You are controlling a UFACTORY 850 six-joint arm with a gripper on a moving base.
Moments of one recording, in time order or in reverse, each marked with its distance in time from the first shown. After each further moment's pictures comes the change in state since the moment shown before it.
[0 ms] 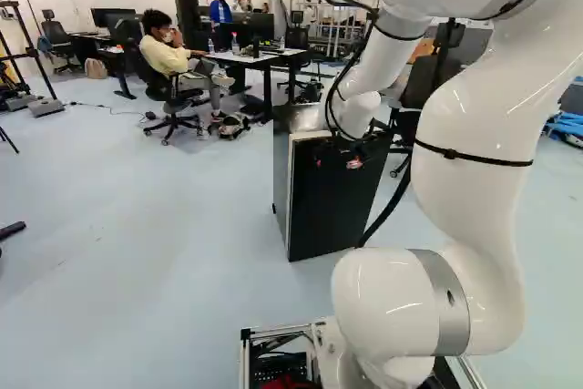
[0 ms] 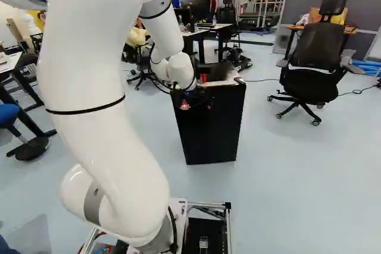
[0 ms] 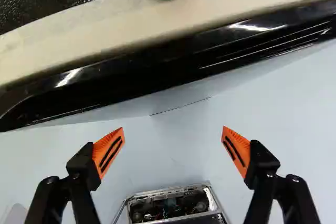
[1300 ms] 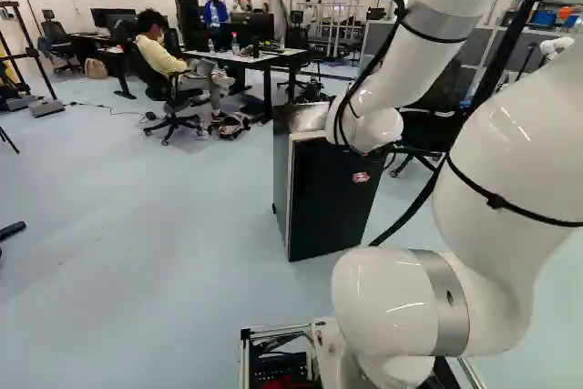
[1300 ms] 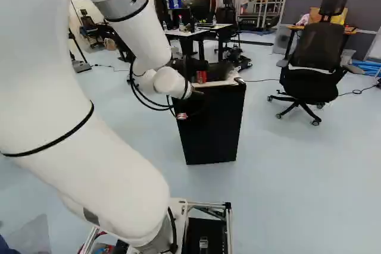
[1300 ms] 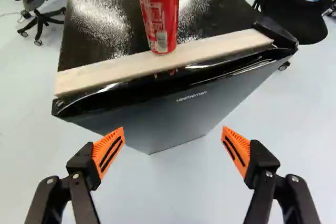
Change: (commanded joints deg) arm -1.2 14.8 16.3 0.0 25.3 0.0
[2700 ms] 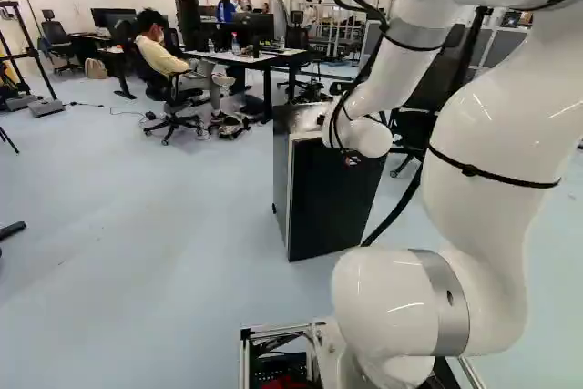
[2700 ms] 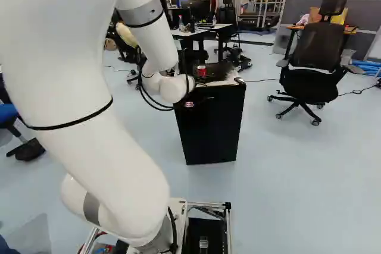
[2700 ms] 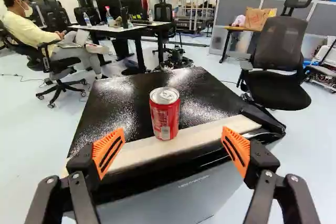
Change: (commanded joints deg) arm 0.5 -10.1 -4.7 0.0 30.1 0.0
